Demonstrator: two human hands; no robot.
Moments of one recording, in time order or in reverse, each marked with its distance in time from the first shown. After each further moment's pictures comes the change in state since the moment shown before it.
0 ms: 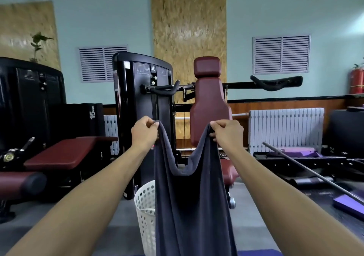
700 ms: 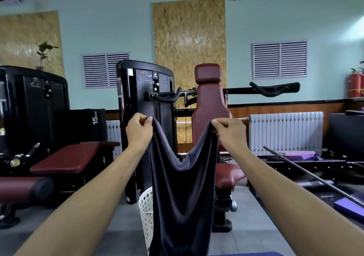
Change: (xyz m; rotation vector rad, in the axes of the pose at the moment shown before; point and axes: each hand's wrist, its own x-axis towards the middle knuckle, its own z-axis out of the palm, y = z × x) left_hand -0.008 0.030 -0.040 0.024 0.160 0.082; right_hand -0.014 -0.029 -0.016 0.021 -0.010 -0.154
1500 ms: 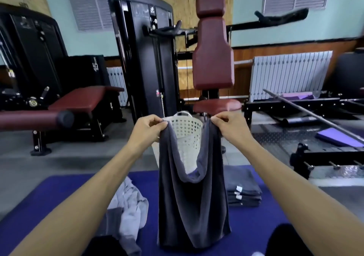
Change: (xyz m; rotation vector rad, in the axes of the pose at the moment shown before) left_hand -0.237 -0.061 -0.091 -0.032 -0.493 -0.261; right_hand -0.222 0.051 -0.052 -0.183 -0.310 0.150
